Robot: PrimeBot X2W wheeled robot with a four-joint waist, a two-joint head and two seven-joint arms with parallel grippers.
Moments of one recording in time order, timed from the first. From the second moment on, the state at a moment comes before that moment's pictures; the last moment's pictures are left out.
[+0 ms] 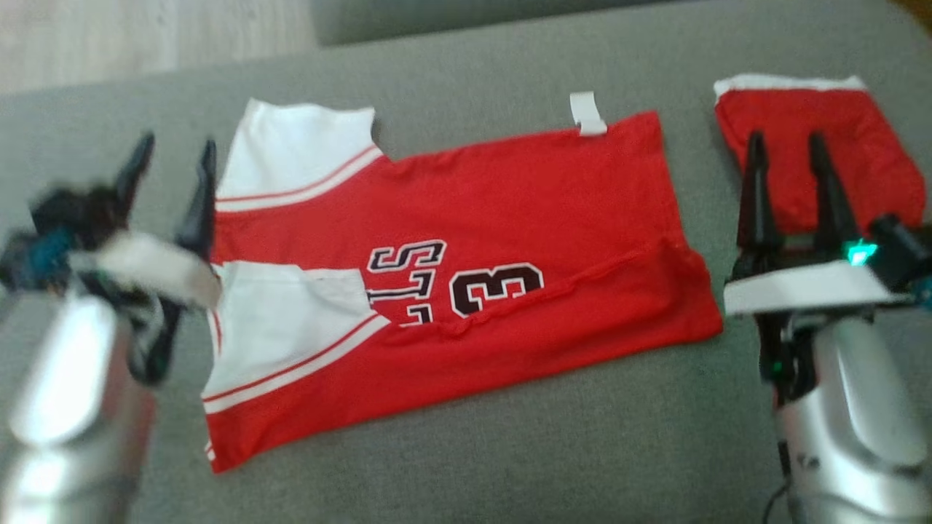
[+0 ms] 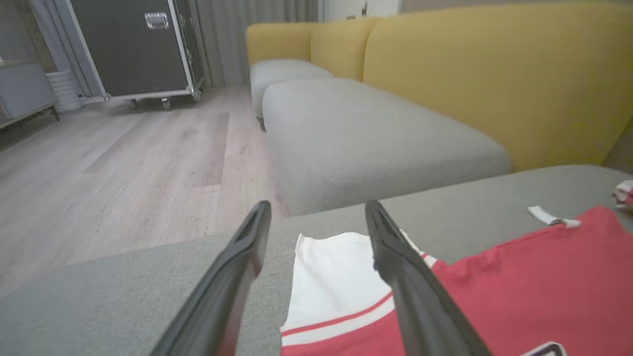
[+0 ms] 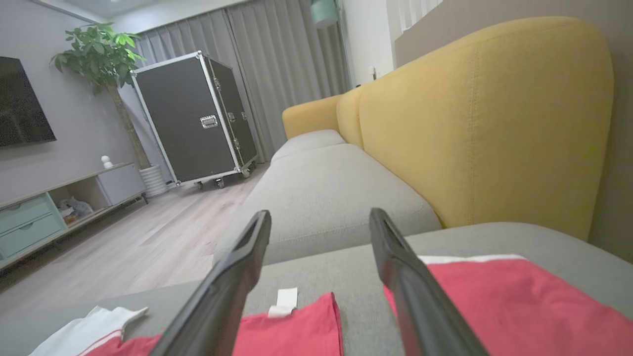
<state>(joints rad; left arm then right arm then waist) -0.46 0.29 -0.18 0.41 -0.35 -0.12 -0.07 -0.33 -0.05 0.00 0.32 0.25 0.13 -0.25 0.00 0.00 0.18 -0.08</state>
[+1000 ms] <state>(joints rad) -1.06 0.59 -0.63 0.85 -0.77 -0.13 0.38 -0.55 -0.05 0.06 0.27 0.28 0.13 -0.25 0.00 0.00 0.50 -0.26</state>
